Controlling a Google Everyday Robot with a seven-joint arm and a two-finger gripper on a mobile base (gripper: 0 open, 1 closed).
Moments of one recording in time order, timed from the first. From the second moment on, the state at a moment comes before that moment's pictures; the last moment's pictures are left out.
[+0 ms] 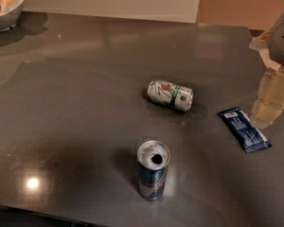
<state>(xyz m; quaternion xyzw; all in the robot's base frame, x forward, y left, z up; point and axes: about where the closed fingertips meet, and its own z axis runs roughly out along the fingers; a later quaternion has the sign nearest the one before) 0.438 -0.217 0.976 -0.60 0.78 -0.03 0.16</state>
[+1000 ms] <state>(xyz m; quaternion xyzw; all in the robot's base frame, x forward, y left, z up) 0.464 -0.194 0.973 -0.60 0.78 -0.03 0.15</state>
